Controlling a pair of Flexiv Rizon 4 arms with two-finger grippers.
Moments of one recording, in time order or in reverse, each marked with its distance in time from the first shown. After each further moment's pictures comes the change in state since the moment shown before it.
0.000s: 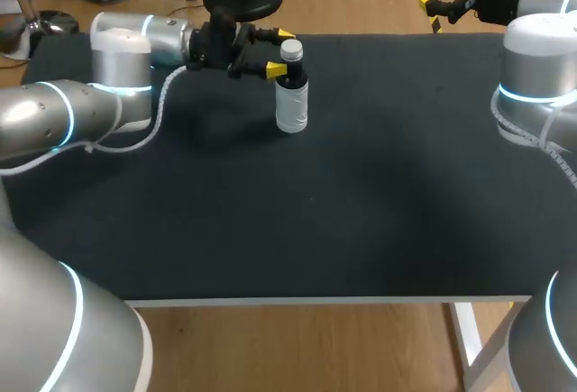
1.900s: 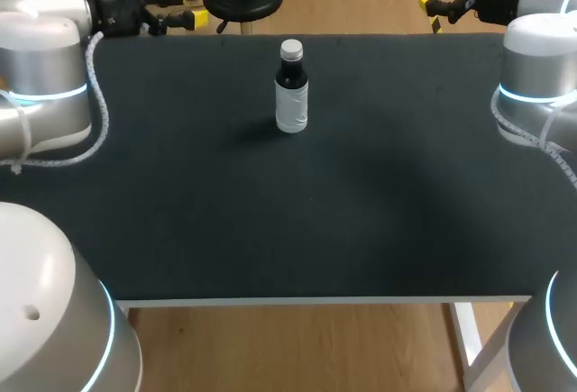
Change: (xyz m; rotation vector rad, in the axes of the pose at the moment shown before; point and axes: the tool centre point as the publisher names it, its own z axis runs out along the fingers) left arm 0.030 -0.098 -0.168 -0.213 -0.757 -0.174; right arm 0.000 0.000 0.000 0.000 0.000 0.000
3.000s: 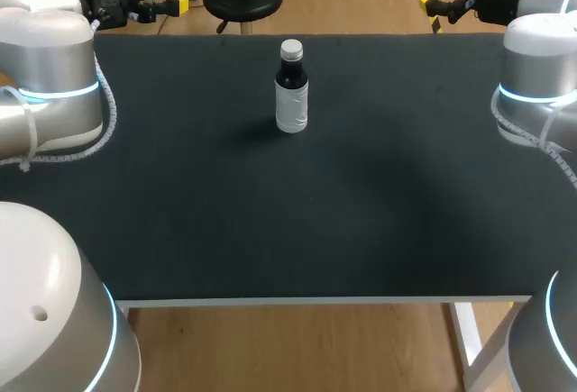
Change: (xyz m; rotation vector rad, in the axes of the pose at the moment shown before) left arm -0.038 -0.008 -0.032 -0.051 -0.287 -0.129; right arm 0.000 0.000 0.000 0.000 0.000 0.000
